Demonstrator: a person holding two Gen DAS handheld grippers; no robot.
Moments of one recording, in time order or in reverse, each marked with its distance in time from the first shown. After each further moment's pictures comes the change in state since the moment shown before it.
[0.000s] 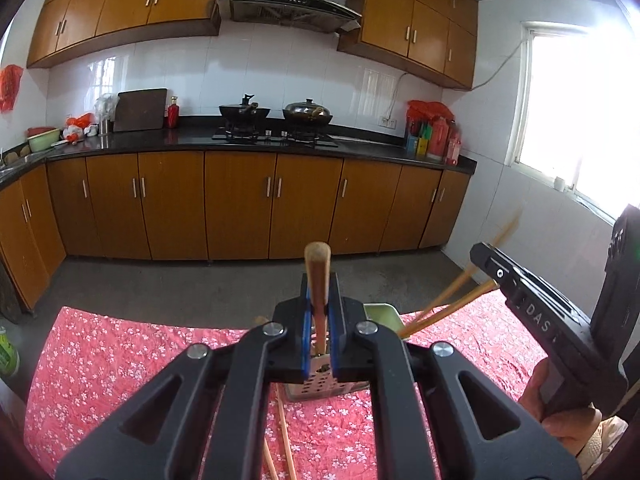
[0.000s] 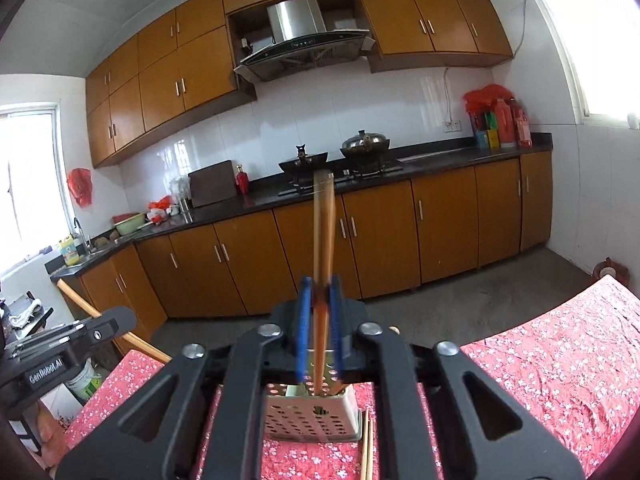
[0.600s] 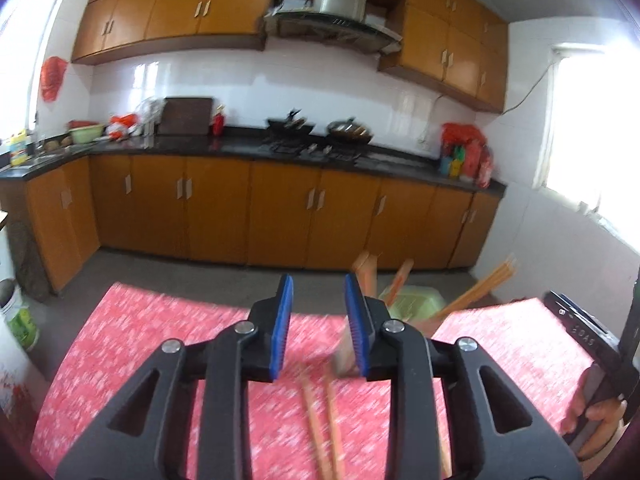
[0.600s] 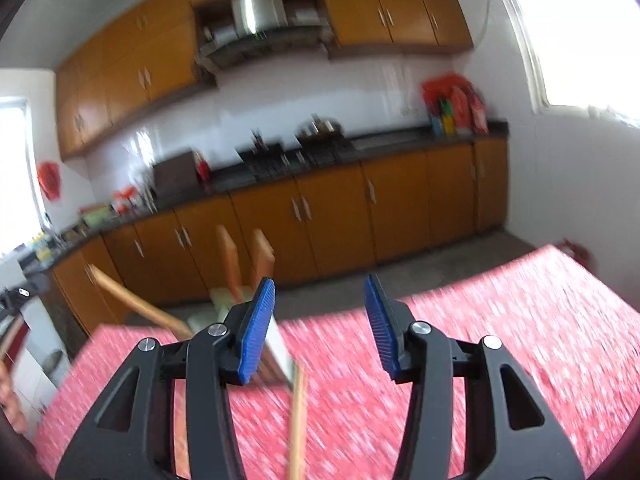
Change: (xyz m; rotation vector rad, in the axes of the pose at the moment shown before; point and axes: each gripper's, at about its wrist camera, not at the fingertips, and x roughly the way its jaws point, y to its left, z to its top) left arm -0.076 0.050 -0.051 -0.062 -0.051 0.142; right arm -0.060 -0.053 -0.042 0.024 0.097 -0.166
